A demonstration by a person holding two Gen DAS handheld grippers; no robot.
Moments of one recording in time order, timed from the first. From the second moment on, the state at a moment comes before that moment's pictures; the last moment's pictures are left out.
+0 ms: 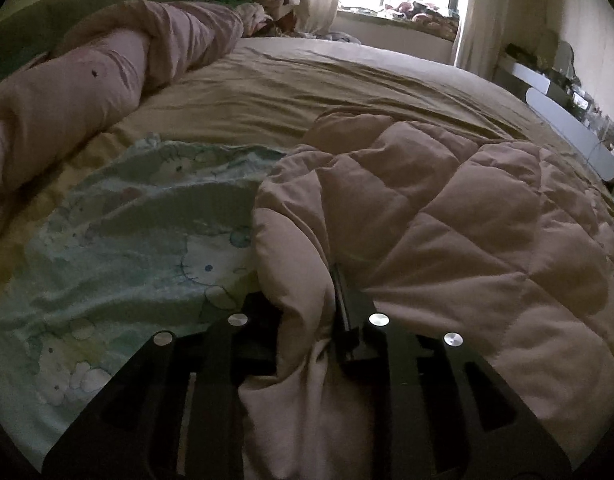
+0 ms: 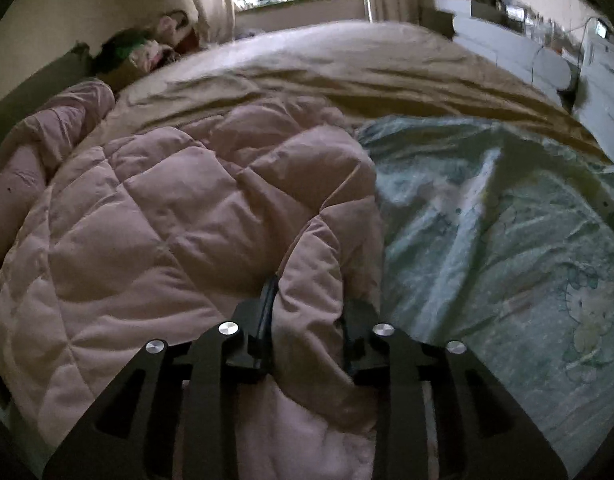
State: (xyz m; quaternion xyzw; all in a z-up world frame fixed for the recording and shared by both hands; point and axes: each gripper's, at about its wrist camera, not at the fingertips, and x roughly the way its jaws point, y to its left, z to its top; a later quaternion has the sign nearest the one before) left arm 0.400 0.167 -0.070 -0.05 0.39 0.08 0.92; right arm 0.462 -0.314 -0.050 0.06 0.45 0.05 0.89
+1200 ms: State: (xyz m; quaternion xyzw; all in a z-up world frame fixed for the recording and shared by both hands) left arm 0.315 0.123 -0.051 -0.08 0.38 0.01 0.92; right arm 0.531 -0.038 -0.038 -0.09 0.51 0.17 0.84
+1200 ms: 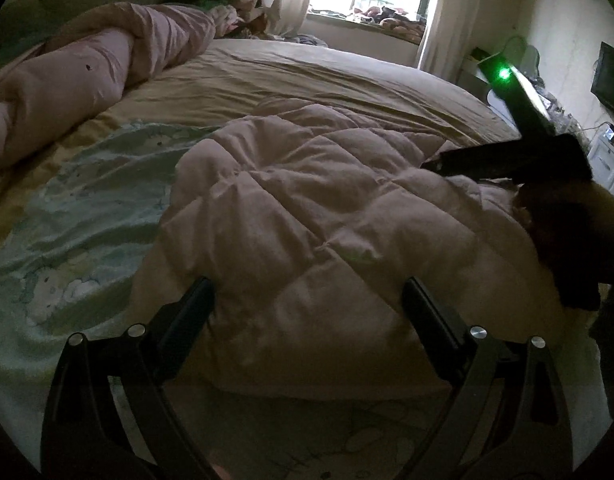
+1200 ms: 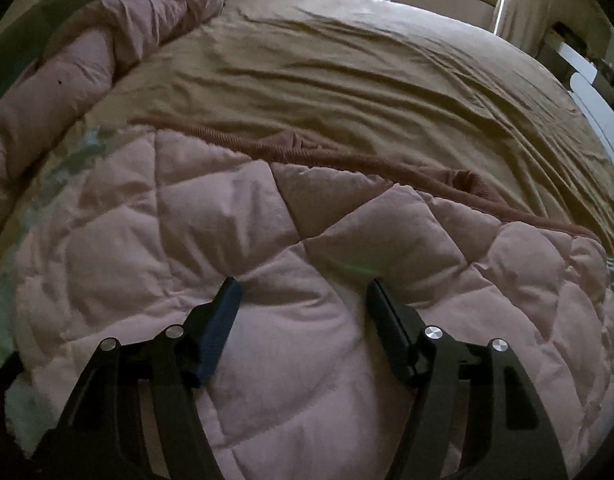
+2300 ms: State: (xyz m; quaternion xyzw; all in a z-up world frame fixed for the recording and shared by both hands) left arm 0.251 0.164 -0.004 -0.10 0.34 0.08 0.93; right arm 0.354 -0.202 0.054 0.03 0.37 0.20 0.91
